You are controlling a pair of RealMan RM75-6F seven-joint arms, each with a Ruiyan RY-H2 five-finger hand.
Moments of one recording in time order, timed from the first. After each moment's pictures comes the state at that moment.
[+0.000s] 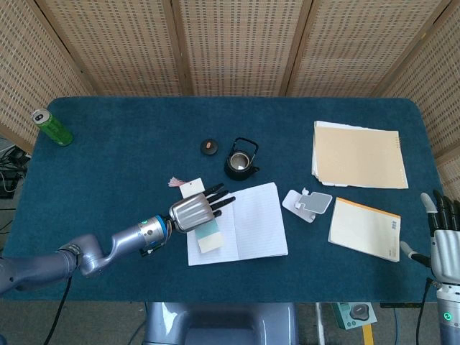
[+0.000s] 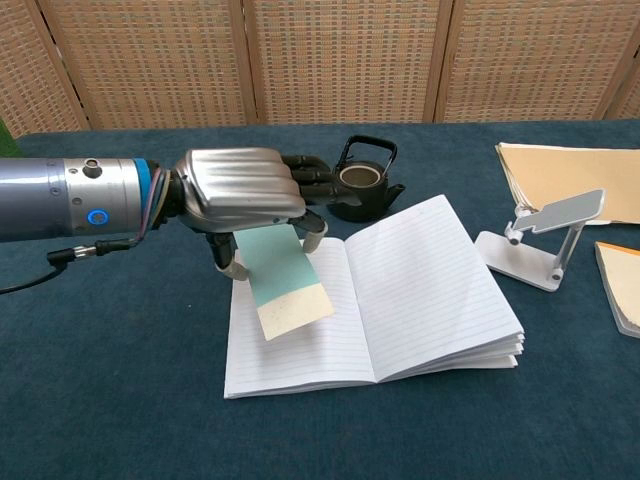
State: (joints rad) left arm -1.03 -1.56 0.00 -1.23 1.74 0.82 0.27; right arm 0.07 -1.27 0.16 -1.37 -1.47 1.60 0.05
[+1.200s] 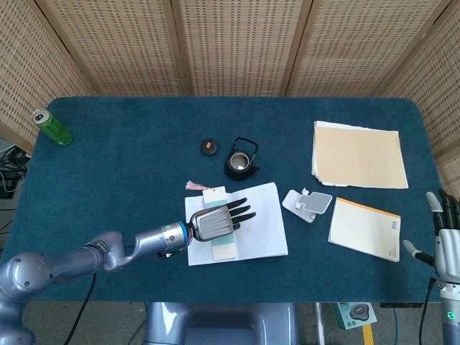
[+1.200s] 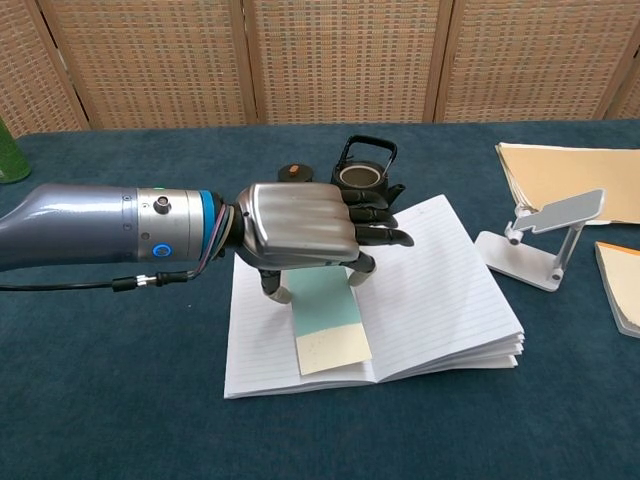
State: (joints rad) left arm -1.14 -1.70 0.05 -1.06 1.81 0.84 0.24; right arm 0.07 -1.27 0.16 -1.35 -1.46 1.60 0.07
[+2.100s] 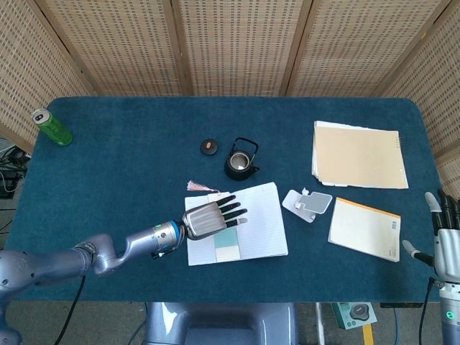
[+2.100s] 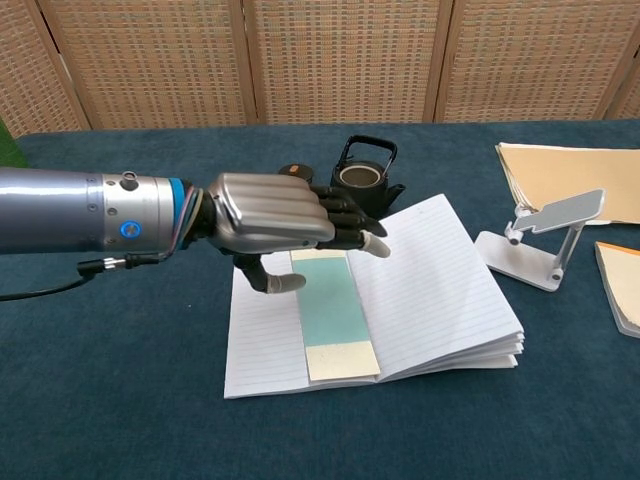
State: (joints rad) left arm -1.12 -1.58 0.06 -1.24 1.69 0.77 0.10; right arm 0.07 -1.27 0.16 -1.35 -1.46 1.59 0.07
